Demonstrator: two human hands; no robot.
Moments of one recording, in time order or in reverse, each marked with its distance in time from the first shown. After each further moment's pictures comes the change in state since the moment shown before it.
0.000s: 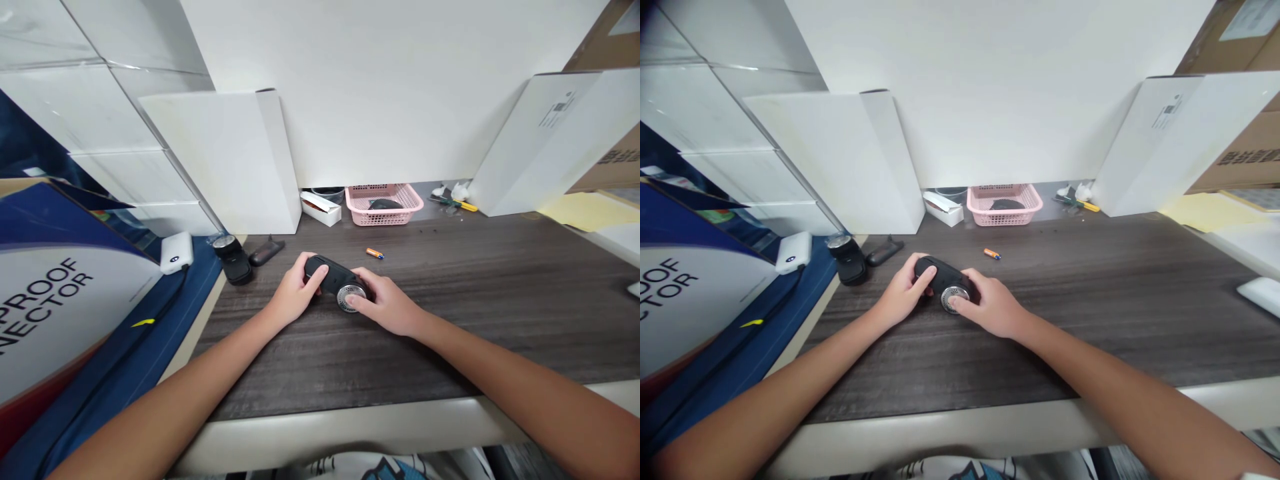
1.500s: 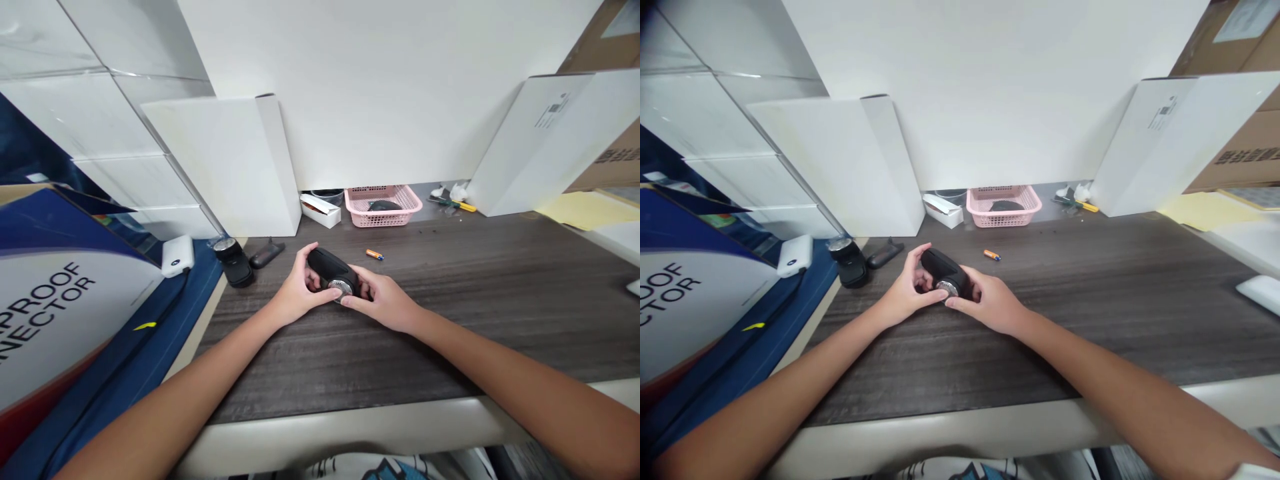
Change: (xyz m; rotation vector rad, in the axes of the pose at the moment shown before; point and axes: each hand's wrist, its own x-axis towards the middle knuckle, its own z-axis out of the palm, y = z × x) left_hand 0.001 0.006 -0.003 -0.058 -0.089 -0.026; right_hand 0.007 0.005 -0.001 -0.023 0.001 -0.009
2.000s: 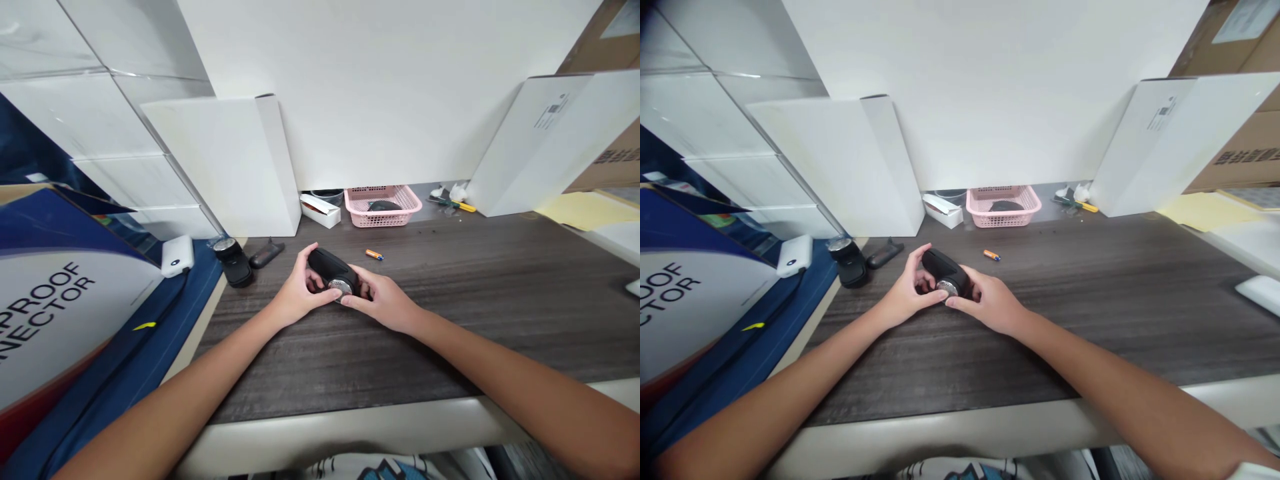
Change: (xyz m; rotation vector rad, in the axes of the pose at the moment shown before) left_hand -0.001 0.001 0.002 0.031 0.000 -0.032; right_hand 0.000 -0.002 0.000 0.023 -0.006 -0.016
